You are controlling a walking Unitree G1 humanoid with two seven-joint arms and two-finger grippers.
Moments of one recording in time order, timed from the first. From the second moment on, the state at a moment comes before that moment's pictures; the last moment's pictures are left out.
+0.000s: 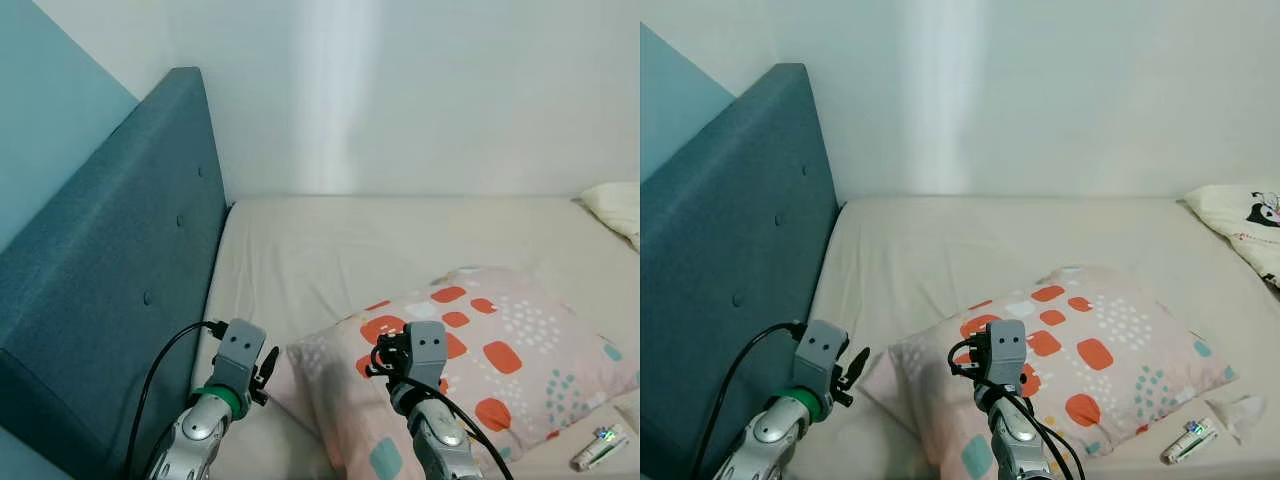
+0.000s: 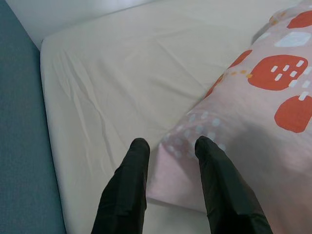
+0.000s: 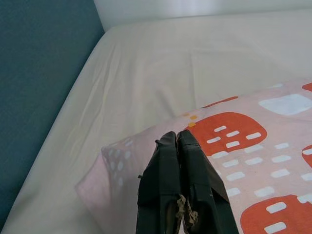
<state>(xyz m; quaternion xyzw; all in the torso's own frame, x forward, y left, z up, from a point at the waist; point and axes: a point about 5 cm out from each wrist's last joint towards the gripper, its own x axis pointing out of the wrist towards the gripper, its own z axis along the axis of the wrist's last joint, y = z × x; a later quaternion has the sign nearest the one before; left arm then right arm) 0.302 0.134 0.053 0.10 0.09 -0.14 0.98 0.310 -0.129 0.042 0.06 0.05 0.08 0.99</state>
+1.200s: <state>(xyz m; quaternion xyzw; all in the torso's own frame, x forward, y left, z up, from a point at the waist) 0.304 0.128 0.050 0.10 0.09 -0.15 0.98 0.309 -0.131 0.041 0.06 0.05 0.08 0.99</state>
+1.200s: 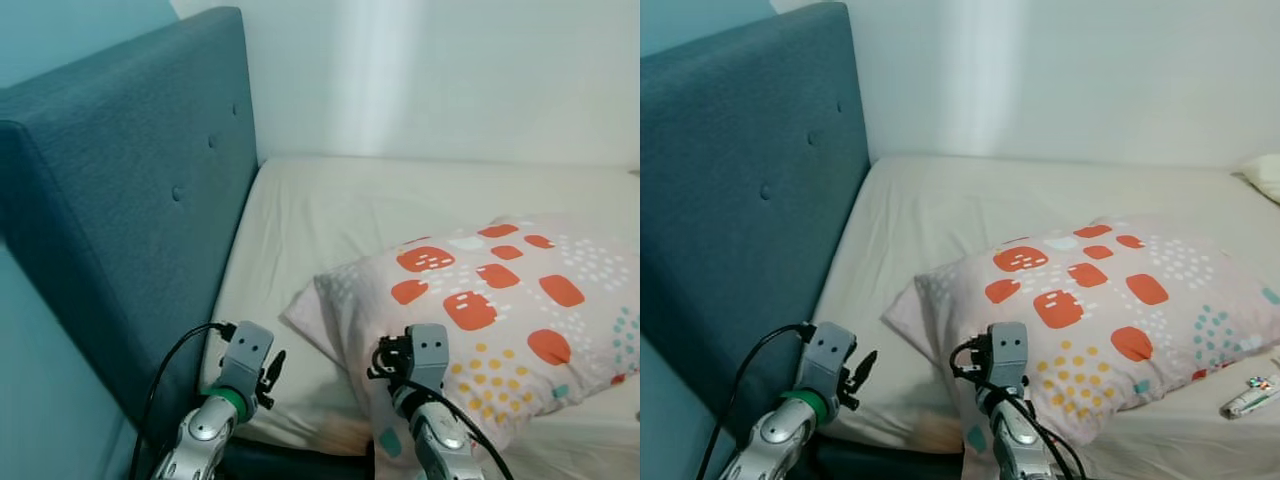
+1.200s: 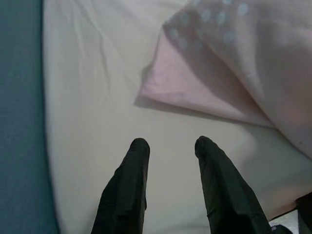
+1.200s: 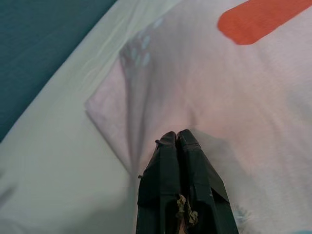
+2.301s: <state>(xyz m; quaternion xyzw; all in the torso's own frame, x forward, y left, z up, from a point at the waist) 0.344 0.099 0.115 0.04 0.04 -0.28 0.96 0.321 -0.229 0.130 -0.15 -0.14 -0.07 0.98</state>
